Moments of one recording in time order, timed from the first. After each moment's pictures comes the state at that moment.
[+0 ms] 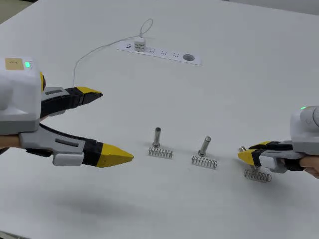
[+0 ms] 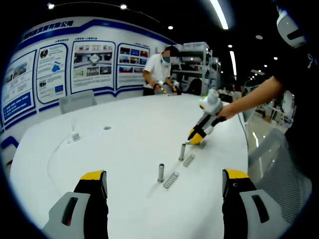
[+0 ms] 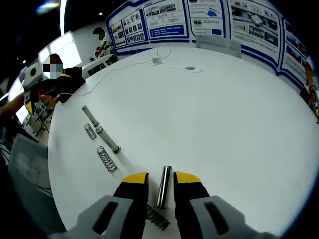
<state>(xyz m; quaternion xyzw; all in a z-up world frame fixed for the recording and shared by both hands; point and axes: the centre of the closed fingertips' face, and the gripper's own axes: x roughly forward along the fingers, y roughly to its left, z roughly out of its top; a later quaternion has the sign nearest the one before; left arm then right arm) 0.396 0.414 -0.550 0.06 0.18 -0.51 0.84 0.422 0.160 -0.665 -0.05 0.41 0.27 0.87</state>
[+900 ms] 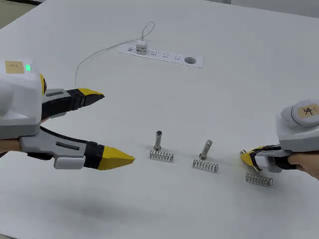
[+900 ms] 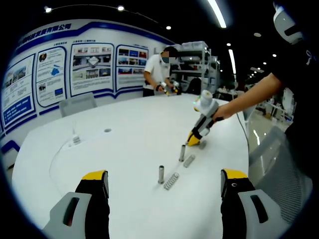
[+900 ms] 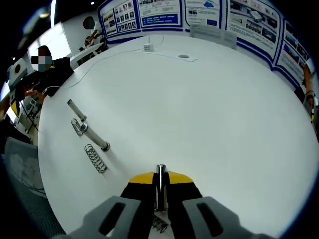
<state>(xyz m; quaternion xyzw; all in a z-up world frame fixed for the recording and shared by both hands) 0.393 0.410 -0.545 0.08 0.18 -0.51 0.84 0.424 0.157 -0.680 -0.08 0.46 0.23 0.86</state>
